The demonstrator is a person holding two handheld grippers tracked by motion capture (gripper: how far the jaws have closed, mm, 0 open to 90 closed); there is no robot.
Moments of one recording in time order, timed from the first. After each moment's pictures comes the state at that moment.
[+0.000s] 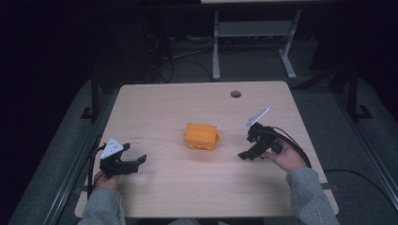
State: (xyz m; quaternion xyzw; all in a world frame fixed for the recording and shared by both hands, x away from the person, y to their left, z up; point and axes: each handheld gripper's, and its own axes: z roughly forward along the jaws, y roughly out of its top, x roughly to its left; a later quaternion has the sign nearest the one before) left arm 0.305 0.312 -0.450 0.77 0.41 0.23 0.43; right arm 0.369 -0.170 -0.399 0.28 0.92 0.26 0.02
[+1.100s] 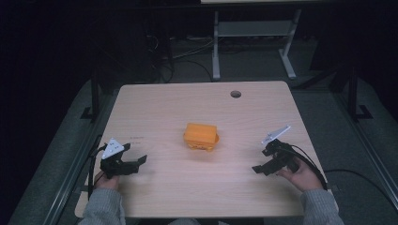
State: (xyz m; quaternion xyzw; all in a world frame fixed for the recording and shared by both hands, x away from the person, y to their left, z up) left arm 0.305 0.311 -0.452 0.77 0.41 0.23 0.43; right arm 0.327 -0.218 -0.431 0.33 0.90 0.28 0.03
